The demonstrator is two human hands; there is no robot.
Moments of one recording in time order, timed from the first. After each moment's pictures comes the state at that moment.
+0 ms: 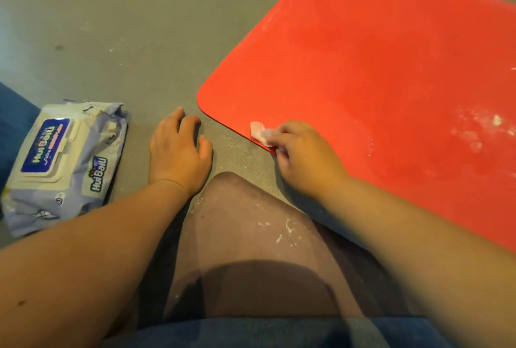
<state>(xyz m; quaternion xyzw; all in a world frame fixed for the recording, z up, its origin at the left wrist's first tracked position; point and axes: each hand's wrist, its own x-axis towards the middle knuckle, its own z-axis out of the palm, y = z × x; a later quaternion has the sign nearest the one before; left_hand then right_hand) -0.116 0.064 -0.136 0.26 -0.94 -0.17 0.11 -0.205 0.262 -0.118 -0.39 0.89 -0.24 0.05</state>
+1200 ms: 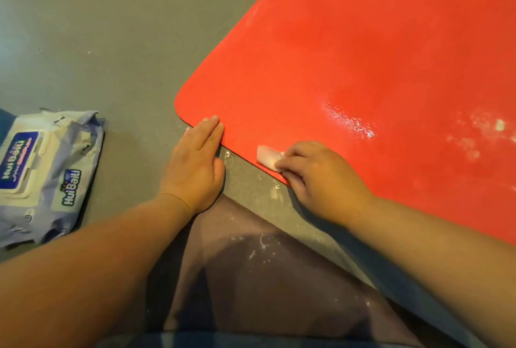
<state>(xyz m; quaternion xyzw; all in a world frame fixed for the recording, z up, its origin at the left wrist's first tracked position) -0.139 0.111 -0.134 0.12 -0.98 -0.17 0.03 -0.228 0.321 -0.108 -0.45 0.85 -0.24 0.10</state>
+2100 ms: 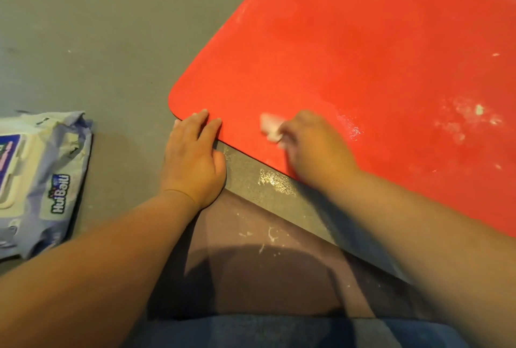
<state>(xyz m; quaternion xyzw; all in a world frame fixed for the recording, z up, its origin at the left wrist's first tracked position) -0.140 0.107 -0.138 0.14 -0.97 -0.18 0.10 -0.239 0.290 -0.118 -0.32 0.93 -0.19 0.04</state>
